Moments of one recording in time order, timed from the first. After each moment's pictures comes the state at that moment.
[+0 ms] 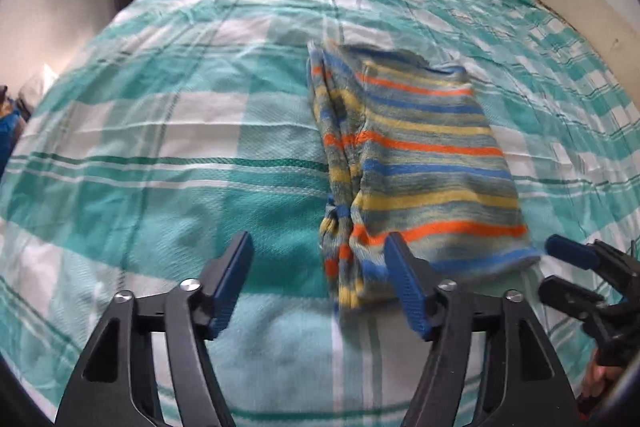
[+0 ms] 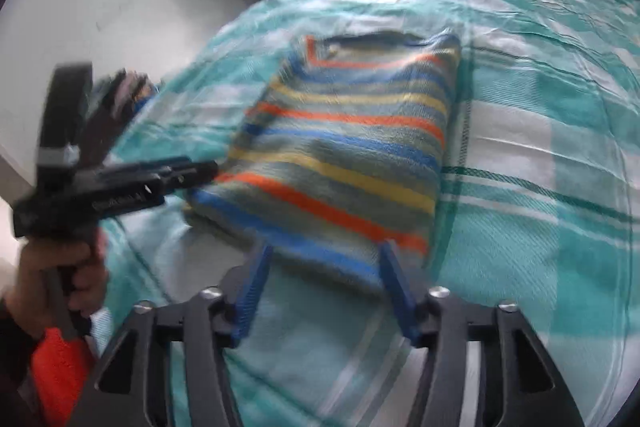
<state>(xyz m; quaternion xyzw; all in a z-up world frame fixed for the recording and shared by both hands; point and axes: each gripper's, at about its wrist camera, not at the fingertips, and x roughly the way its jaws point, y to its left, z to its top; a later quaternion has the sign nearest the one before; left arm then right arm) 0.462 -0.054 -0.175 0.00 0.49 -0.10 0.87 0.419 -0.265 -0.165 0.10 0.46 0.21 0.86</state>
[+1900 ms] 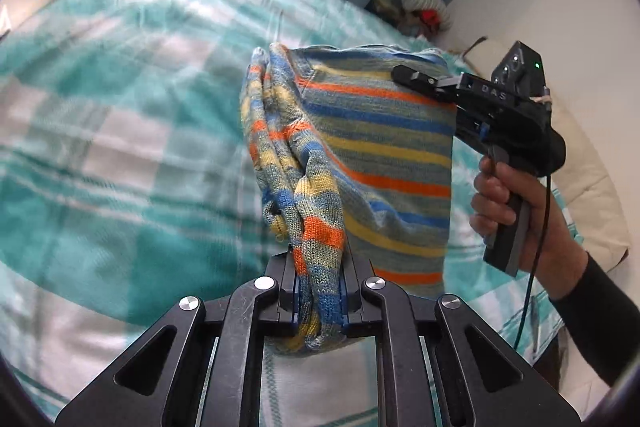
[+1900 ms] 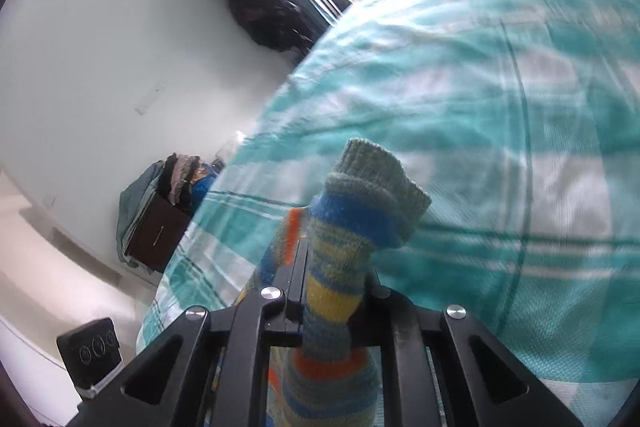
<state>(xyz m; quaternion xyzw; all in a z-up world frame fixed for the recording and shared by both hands) 0.474 -0.038 -0.144 -0.19 0.43 -0.23 0.85 0.637 -0.285 -0.116 0.20 0.38 0.31 0.85</state>
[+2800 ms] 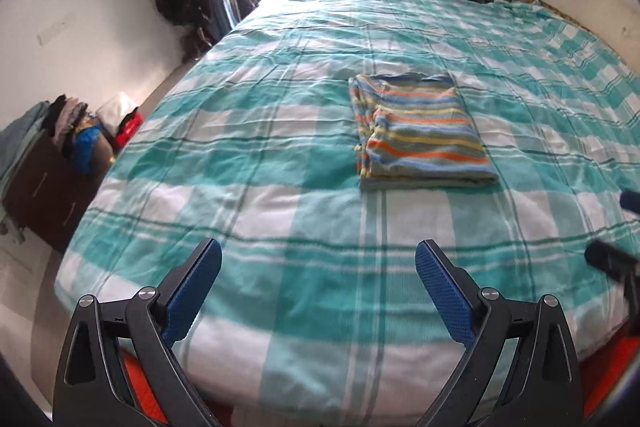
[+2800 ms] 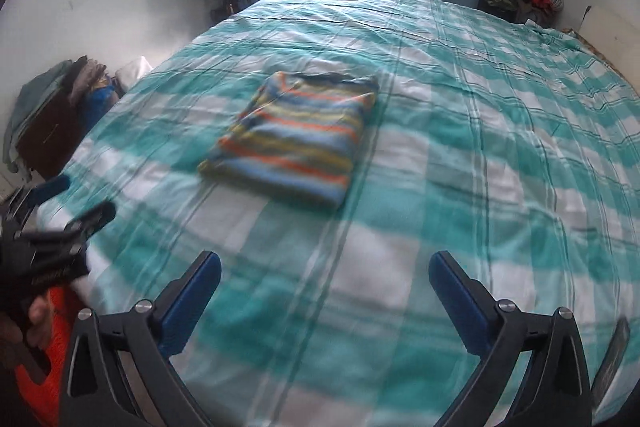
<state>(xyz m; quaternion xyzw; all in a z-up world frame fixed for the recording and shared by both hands) 0.302 -0.038 -0.094 0.05 0.41 0.02 0.91 0.294 -0.258 -0.079 -0.03 0.45 0.10 0.89</state>
